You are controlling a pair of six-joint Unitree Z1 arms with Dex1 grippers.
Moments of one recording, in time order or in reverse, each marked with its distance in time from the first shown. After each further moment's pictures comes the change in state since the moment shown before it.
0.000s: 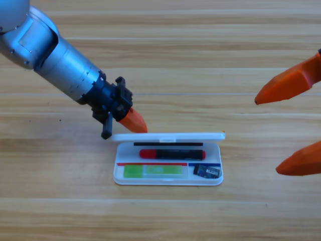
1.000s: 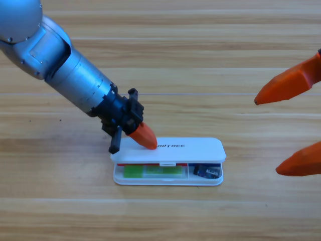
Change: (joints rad) arm 0 -0.074 0.000 0.024 -0.012 0.005 0.016; arm 1 0.001 0.000 0.000 0.000 0.000 0.000
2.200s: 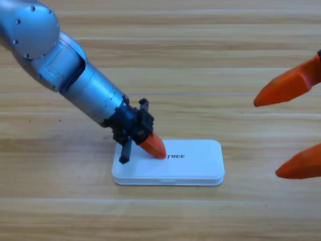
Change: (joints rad) arm 0 -0.036 0.060 0.015 -0.083 0.004 0.006; arm 1 0.008 0.001 0.000 0.000 0.000 0.004
